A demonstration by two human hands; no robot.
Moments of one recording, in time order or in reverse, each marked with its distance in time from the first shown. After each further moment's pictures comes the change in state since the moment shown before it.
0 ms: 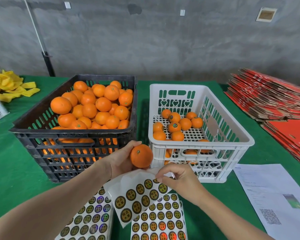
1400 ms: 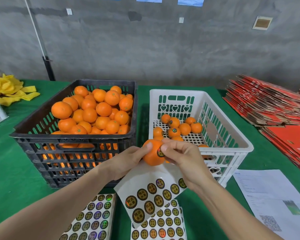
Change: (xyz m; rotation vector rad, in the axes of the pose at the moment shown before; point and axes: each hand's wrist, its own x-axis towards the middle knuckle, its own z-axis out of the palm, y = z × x) left_hand -0.037 0.010 0.022 0.489 -0.208 0.426; right_hand 0.028 -0.071 -0.004 0.343 0.272 0.184
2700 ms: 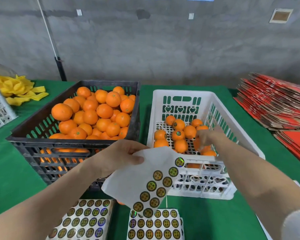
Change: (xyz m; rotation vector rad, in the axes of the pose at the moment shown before) left_hand -0.002 0.031 -0.014 0.114 0.186 -0.039; right_hand 0.218 0.046 -0.145 -1.850 -0.303 0.444
